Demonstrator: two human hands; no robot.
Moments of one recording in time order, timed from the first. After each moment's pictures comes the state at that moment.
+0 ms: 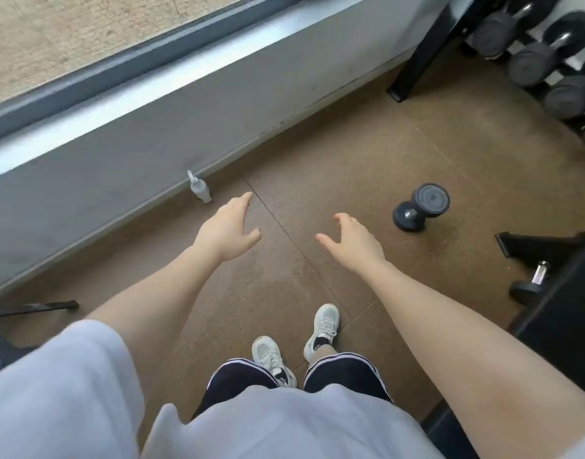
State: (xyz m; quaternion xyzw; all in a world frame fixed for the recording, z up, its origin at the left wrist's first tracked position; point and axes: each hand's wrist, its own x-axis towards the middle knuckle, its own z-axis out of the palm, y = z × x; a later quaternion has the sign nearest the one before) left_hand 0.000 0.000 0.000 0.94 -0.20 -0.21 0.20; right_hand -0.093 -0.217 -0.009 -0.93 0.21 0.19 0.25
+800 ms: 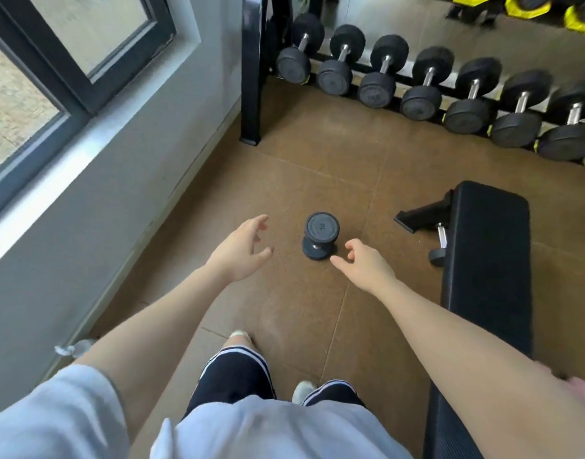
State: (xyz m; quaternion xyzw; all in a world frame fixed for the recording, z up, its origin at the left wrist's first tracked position) left_hand 0.077 -0.385 0.025 0.82 -0.46 -0.27 0.21; right_hand -0.115 -0.530 -0.003 -0.81 0.48 0.13 0.32
